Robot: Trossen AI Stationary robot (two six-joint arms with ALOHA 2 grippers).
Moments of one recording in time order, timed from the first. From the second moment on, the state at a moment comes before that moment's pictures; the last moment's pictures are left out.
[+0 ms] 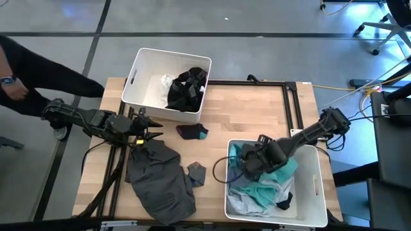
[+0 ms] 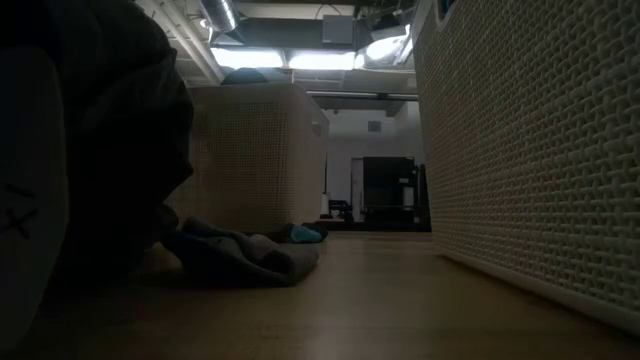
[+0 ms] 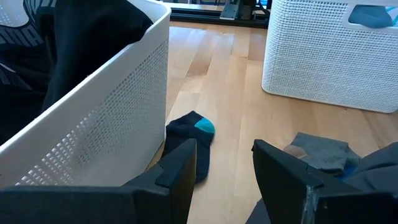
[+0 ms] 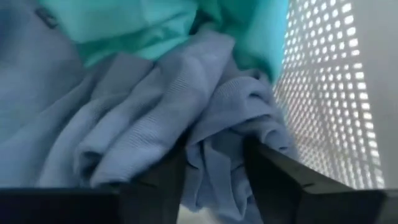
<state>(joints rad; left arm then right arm) -0.27 0.54 0.53 -0.47 -0.44 -0.21 0.51 1.63 1.46 -1.34 0.20 0.89</state>
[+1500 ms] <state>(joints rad) -0.26 0.54 0.53 -0.46 -0.43 -0.20 0.02 2.14 1.69 -0.65 0.33 0.32</state>
